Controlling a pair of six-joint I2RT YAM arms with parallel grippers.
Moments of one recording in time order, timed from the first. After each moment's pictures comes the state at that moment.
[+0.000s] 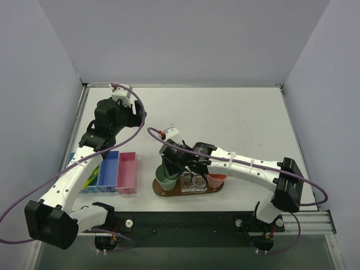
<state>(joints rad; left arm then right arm) -0.31 1.16 1.04 -0.18 0.03 -0.15 1.16 1.61 1.32 -0.72 0.37 0.53</state>
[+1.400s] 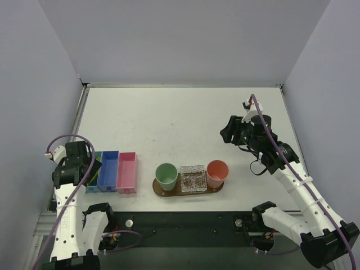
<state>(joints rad) 0.17 0.75 0.84 -1.12 -0.37 -0.81 0.39 0.96 0.93 -0.46 -0.01 0.33</state>
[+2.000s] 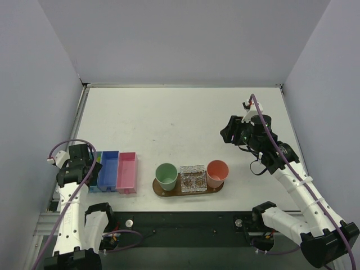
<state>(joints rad) 0.19 0.75 0.71 -1.02 -0.37 -0.89 0.39 0.96 0.93 -0.46 -0.01 0.33</state>
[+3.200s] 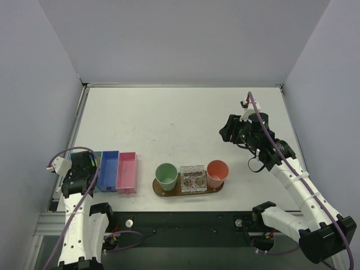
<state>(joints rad) 0.19 0.63 0.56 -0.85 -0.46 -0.96 0.38 1.01 0.93 -0.43 -0.02 0.34</state>
